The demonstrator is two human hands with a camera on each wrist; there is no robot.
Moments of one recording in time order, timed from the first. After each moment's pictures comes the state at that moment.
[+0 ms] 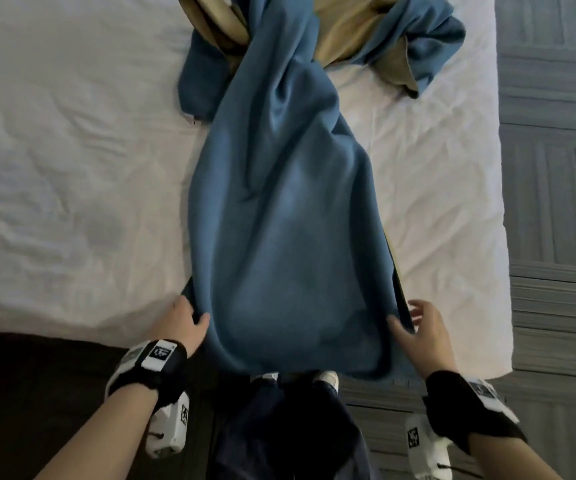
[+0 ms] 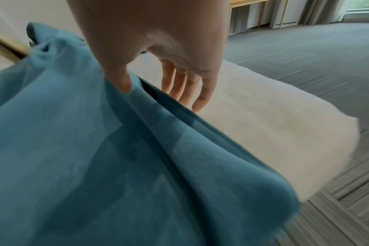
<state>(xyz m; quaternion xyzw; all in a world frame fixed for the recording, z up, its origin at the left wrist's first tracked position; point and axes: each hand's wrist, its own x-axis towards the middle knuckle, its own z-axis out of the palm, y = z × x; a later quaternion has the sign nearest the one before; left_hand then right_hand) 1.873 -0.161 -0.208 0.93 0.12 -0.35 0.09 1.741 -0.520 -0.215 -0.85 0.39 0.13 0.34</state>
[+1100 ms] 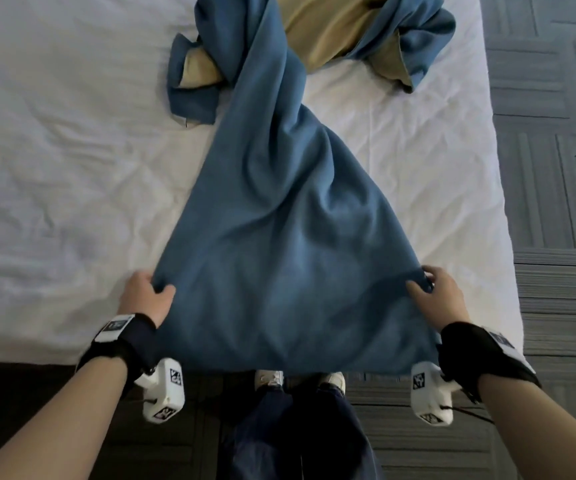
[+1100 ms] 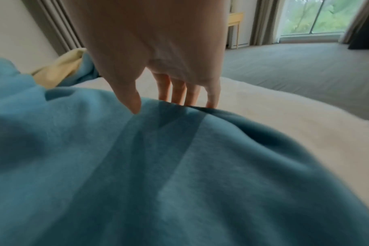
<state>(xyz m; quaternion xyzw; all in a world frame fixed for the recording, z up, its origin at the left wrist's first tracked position) 1.950 -0.114 -0.225 0.93 0.15 -0.25 0.21 1.796 -0.534 -0.214 -0.84 0.43 0.13 0.32</state>
